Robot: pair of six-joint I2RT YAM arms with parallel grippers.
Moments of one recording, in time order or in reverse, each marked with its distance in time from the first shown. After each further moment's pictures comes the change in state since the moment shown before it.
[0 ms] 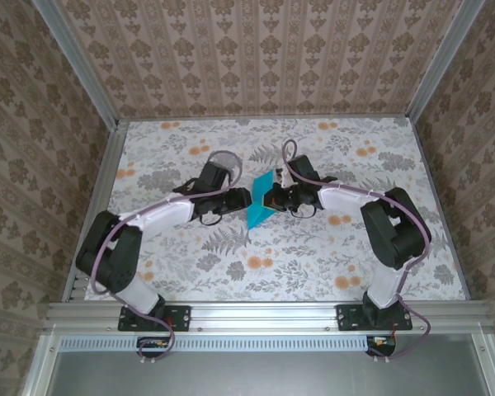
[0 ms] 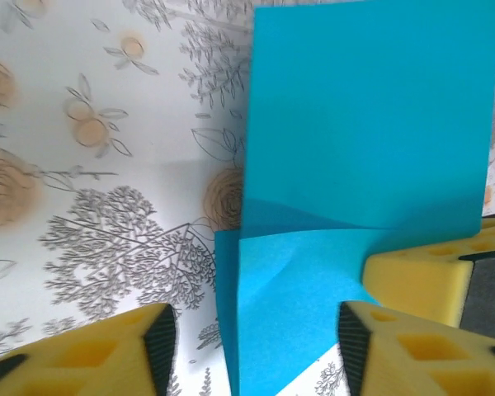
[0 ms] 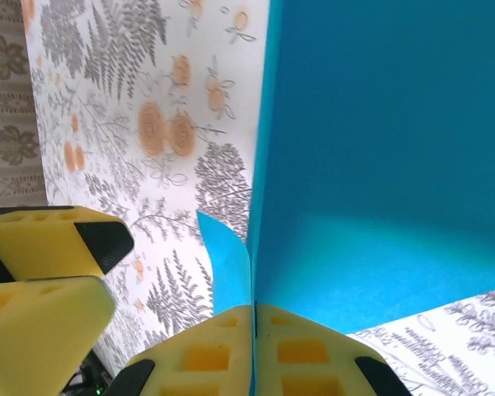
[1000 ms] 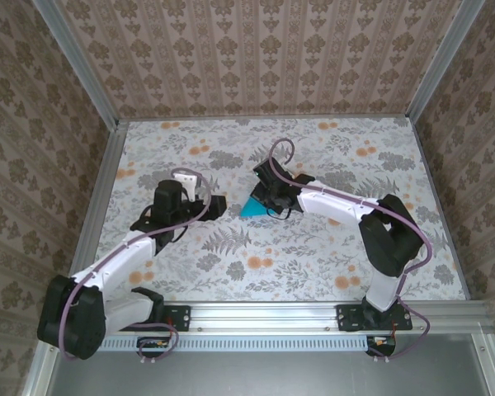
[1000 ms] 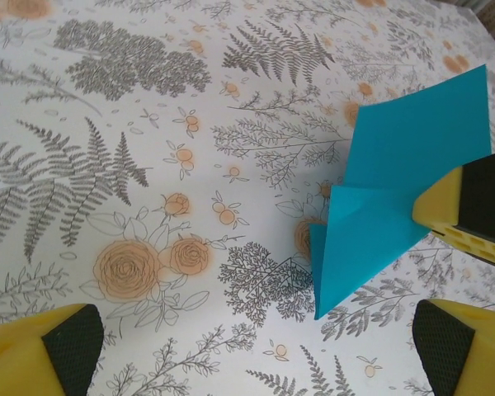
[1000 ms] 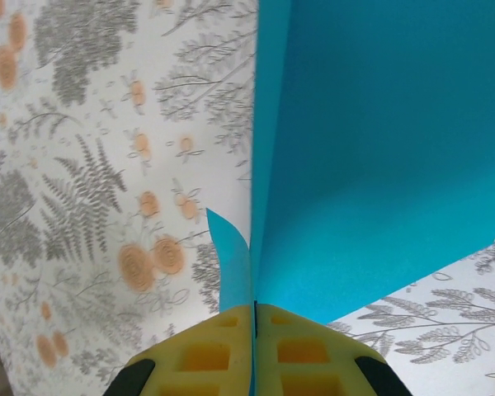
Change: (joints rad) left arm 0.159 -0.431 -0.351 0.227 -0.026 0.413; right arm 0.211 0.002 0.179 -0.241 0.602 0.528
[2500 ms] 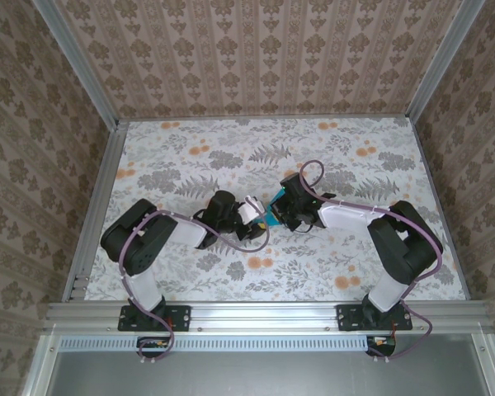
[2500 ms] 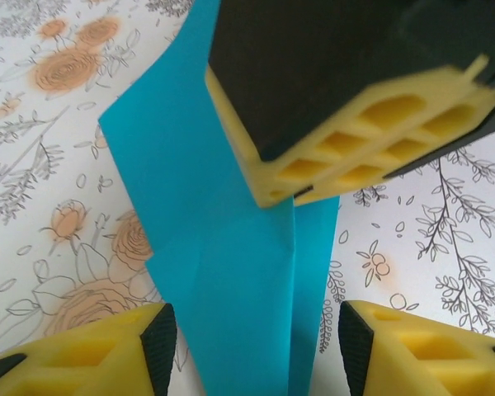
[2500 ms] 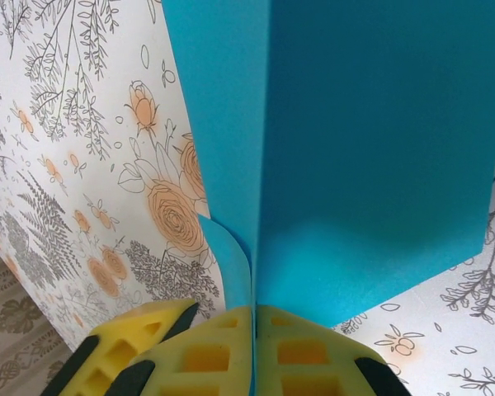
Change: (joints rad) left arm -0.282 0.670 0.064 0.578 0.188 0.649; right arm -0.114 -0.112 -0.345 0.260 -0.230 0.237
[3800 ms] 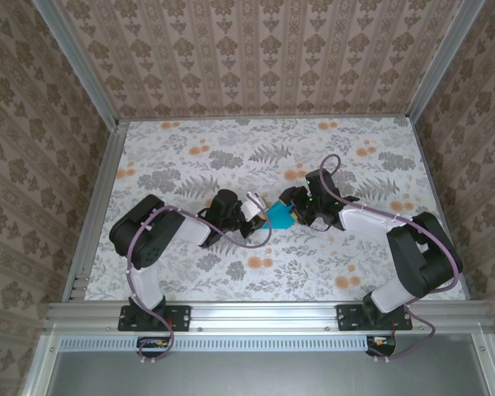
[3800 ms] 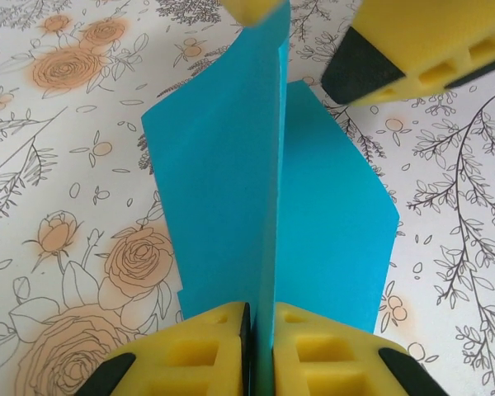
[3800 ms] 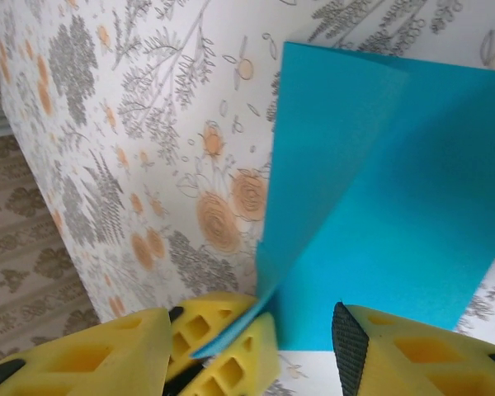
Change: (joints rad) left arm -0.001 0.066 0.035 0.064 0.018 -0.120; right arm -0.145 -0.135 -0.136 0.118 -0.143 -0.268
